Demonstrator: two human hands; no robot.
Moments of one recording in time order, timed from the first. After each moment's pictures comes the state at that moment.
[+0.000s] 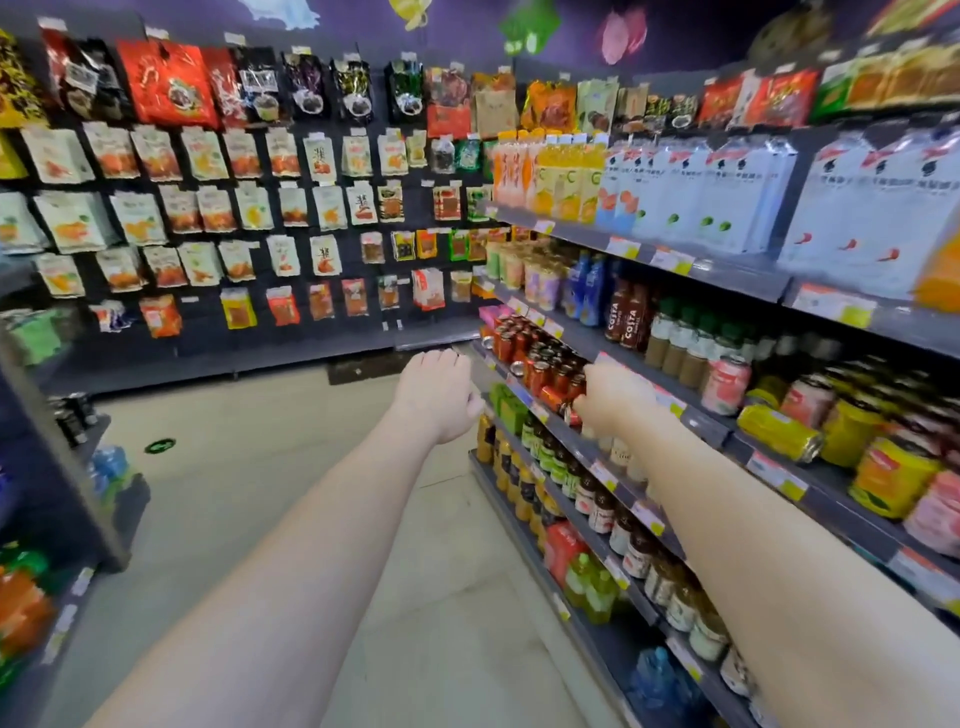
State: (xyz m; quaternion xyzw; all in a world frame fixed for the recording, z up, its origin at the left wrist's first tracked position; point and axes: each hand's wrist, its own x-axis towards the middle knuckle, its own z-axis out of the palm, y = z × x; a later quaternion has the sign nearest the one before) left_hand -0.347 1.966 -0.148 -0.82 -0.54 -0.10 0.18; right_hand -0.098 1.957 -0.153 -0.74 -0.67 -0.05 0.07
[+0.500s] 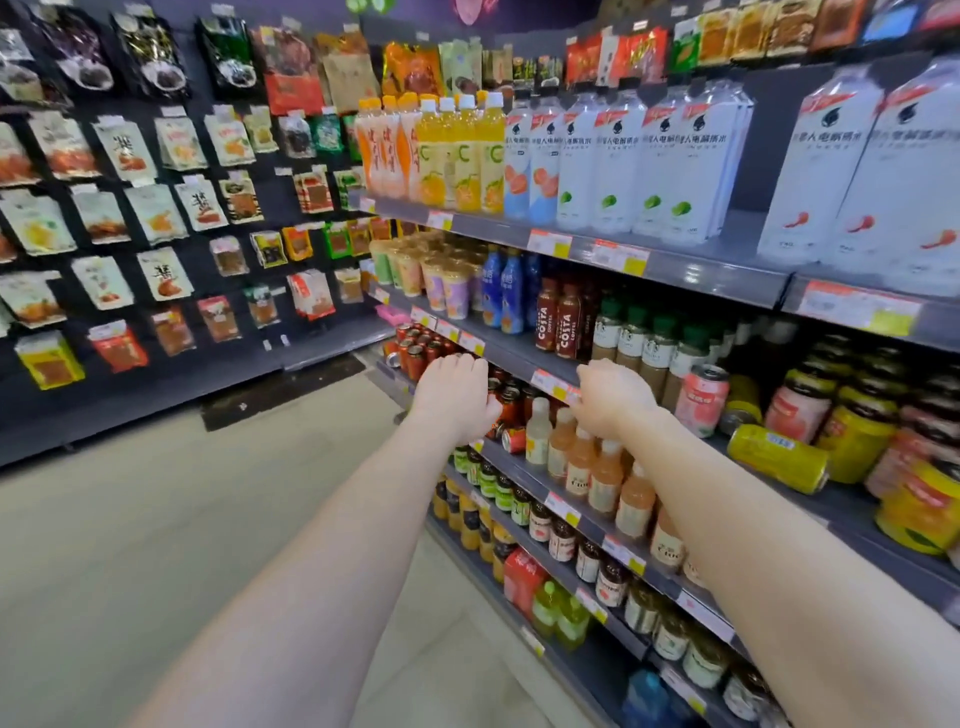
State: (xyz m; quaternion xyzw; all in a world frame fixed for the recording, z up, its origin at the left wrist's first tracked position) left_hand -0.196 2.223 -0.172 -0.90 -0.41 -0.11 0.12; right_hand 0.008 2.138 -0.176 -0.80 -0.59 -0.10 0.05
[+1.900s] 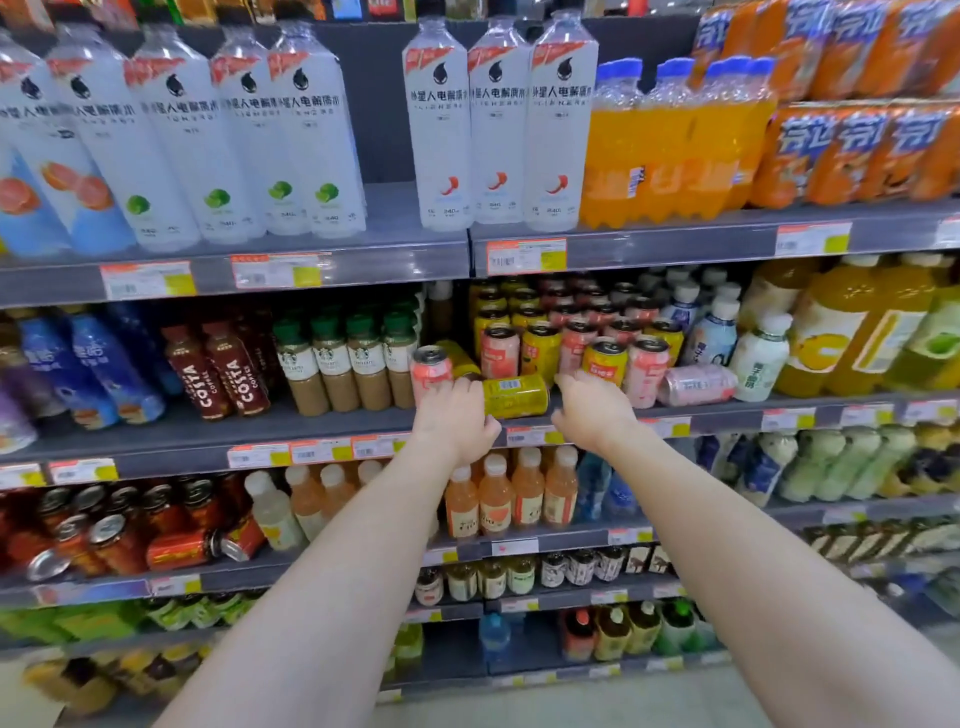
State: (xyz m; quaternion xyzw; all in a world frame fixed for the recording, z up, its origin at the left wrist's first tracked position) left_hand 0.083 2.179 -0.247 -0.99 0.02 -0.11 0.01; right_hand 0.134 1.978 -0.235 -0.98 -0.19 -0.06 0.06
